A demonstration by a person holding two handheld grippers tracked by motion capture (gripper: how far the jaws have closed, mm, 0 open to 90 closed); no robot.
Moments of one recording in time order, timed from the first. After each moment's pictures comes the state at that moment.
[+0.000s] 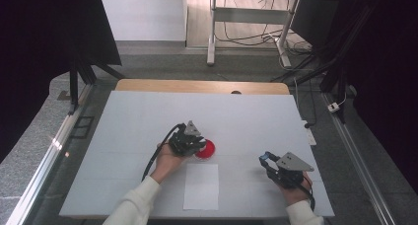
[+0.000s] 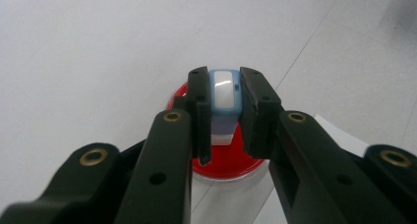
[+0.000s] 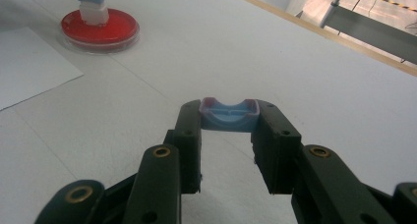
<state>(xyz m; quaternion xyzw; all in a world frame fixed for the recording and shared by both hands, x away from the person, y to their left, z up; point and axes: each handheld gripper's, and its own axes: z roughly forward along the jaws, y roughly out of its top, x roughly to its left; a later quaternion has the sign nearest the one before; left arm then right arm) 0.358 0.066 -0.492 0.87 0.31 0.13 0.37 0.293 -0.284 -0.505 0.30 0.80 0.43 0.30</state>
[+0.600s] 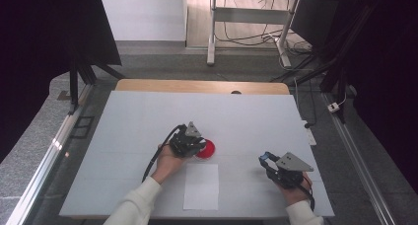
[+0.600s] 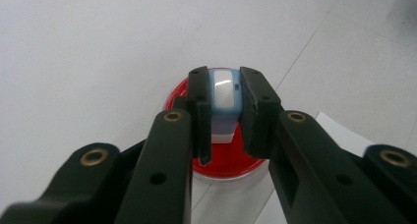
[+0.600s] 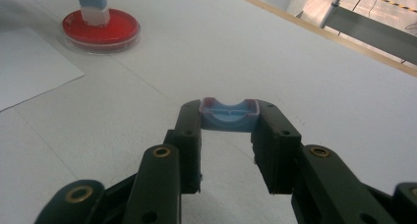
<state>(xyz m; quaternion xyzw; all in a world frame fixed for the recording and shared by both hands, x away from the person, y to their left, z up) 0.358 0.064 -0.496 0.87 0.31 0.13 0.36 0.292 -0.283 -0.504 0.30 0.80 0.43 0.30</state>
